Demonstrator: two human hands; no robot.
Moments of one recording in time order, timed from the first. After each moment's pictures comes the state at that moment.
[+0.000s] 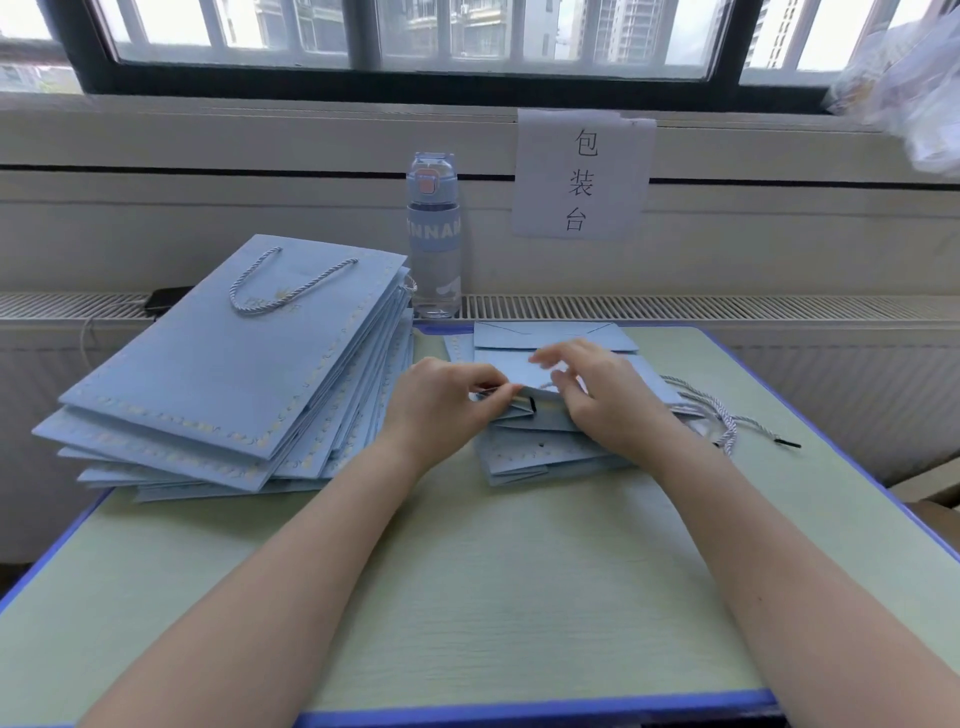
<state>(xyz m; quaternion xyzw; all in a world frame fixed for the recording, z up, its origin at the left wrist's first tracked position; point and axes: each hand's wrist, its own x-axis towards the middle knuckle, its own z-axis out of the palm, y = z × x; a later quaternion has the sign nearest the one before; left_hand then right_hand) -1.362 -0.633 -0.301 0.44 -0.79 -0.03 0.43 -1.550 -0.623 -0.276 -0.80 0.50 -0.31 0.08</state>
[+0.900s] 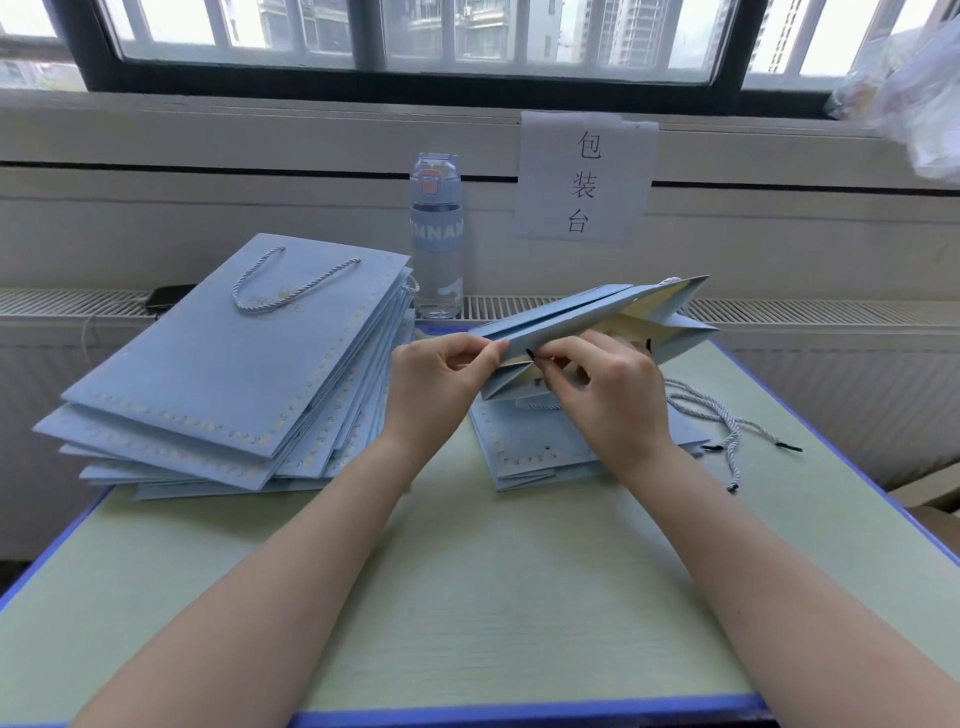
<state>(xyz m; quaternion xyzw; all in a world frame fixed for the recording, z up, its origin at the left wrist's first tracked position) -1.369 -0.624 -0.284 0.44 -0.67 -0.16 0.58 -1.539 -0.623 -0.285 -0.74 0.43 -0.49 -0.17</state>
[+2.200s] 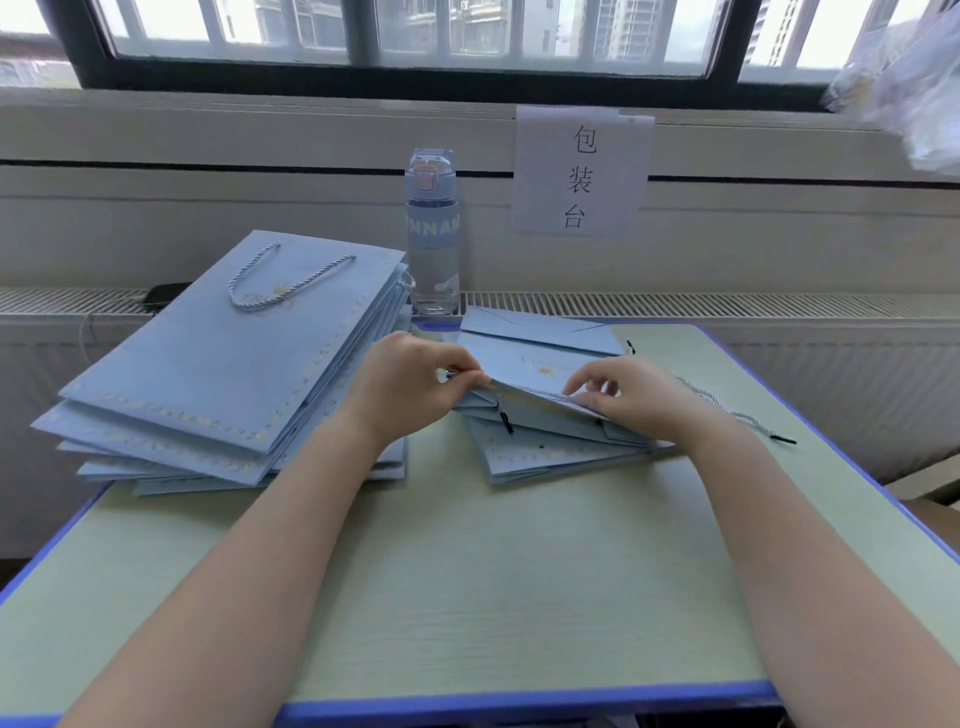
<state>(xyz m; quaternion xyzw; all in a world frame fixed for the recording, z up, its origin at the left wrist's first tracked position) -1.332 -0.646 -0.289 0.38 -0.82 0.03 0.44 -1.588 -0.635 -0.275 -0.78 0.57 -0.19 0.16</state>
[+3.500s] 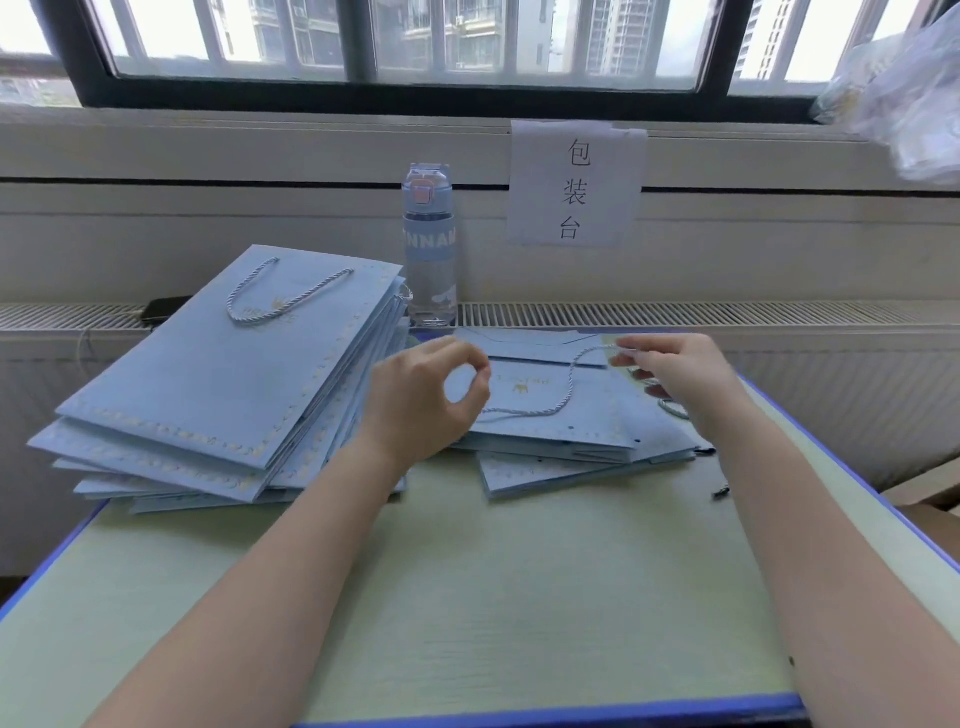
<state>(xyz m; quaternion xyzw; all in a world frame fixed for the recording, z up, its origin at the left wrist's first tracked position) -1.350 -0.637 -0.289 0.37 -0.78 0.10 0.50 -1.609 -0.635 -0.258 -0.55 0.62 -0.46 0.33</state>
